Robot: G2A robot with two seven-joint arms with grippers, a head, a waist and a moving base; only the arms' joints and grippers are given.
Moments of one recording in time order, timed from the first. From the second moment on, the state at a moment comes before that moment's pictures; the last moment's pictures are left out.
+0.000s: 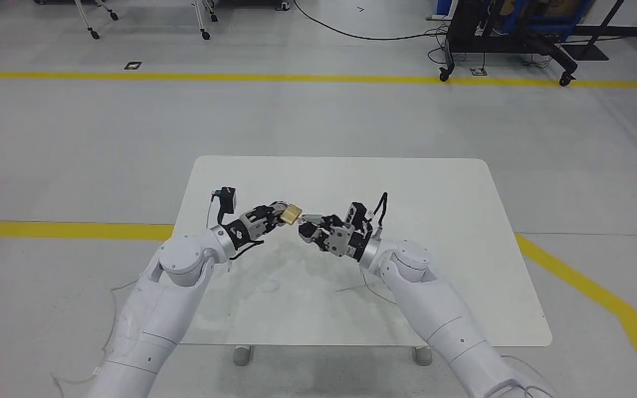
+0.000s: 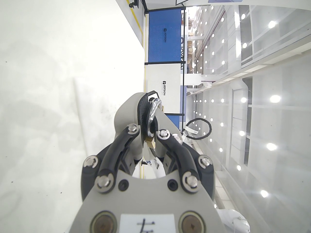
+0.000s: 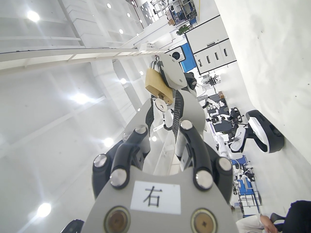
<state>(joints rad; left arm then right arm) 1.15 -1.18 -1.20 -1.33 -0.31 0.01 -0.69 -1.14 -1.41 1.07 -1.15 0.77 0.14 0.73</state>
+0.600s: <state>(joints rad) 1.16 -1.18 -1.20 -1.35 -0.28 -0.01 -0.69 -1.12 -1.42 1.06 -1.09 0.89 0.20 0.77</state>
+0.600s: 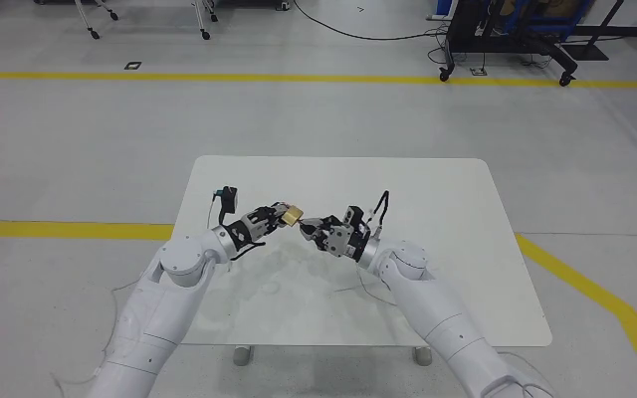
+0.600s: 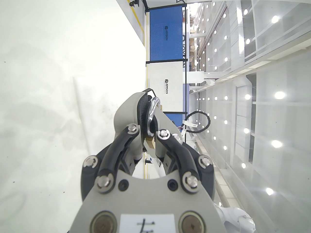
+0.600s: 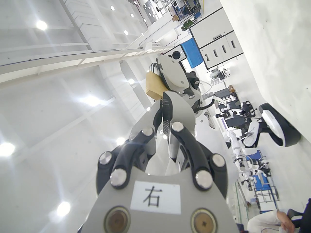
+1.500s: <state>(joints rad) 1.23 -1.18 -1.20 -1.44 -0.09 -0.10 -0.52 -1.05 -1.43 1.05 -0.99 1.03 0.33 0.88</state>
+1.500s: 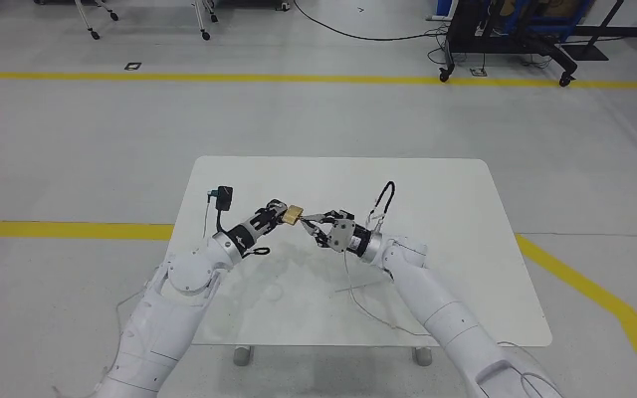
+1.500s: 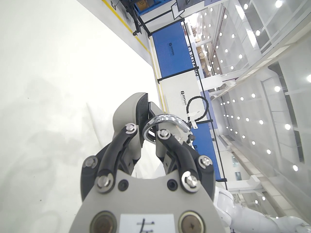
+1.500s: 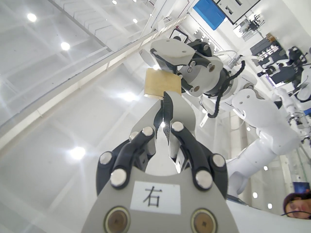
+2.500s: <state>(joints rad) 1.16 -1.19 -1.18 -1.36 -0.17 0.03 -0.65 -1.16 -1.36 1.03 -1.23 0.07 -0.29 0.55</state>
